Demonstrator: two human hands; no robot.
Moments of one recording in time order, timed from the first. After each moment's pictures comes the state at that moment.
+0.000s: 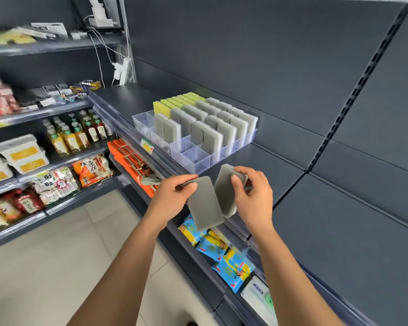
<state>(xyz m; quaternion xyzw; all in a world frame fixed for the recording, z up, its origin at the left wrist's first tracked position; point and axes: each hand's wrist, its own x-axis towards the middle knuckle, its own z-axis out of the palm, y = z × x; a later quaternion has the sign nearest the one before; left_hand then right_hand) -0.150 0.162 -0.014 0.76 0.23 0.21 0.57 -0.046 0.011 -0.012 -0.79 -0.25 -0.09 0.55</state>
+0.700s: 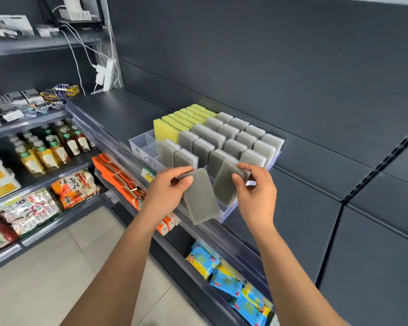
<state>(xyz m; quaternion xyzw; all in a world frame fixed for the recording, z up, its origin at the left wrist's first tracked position) -0.068 0.333 0.010 0.78 0.21 0.21 0.55 0.025 0.168 0.006 -0.79 -0.21 -0.14 0.56</state>
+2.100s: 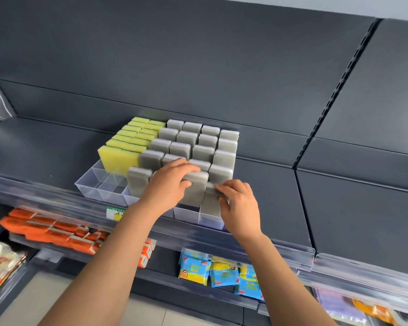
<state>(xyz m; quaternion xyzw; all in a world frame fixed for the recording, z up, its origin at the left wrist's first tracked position) 0.016 0.394 0.029 0.94 -0.16 0.14 0.28 0.004 0.209 -0.024 -0.92 -0.14 -0.27 0.25</state>
